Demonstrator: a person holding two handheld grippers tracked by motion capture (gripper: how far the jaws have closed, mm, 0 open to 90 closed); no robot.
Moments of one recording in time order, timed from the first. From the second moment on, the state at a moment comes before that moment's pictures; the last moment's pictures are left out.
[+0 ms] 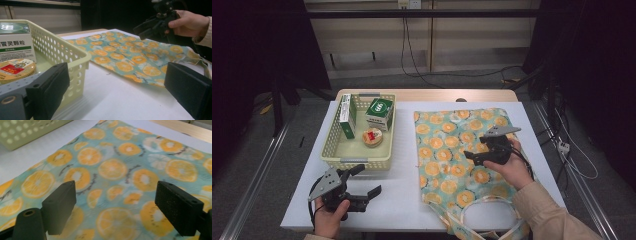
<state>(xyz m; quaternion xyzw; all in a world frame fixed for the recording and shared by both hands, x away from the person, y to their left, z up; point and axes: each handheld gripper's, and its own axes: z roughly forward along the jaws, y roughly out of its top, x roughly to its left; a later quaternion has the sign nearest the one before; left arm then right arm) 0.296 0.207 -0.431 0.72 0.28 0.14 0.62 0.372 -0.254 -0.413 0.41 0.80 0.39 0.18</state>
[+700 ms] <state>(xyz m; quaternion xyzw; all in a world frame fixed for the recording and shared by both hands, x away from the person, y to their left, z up) 0.294 0.205 -0.431 0.72 0.27 0.14 0.62 0.310 -0.197 -0.414 0.33 0.84 0.41 0.13</state>
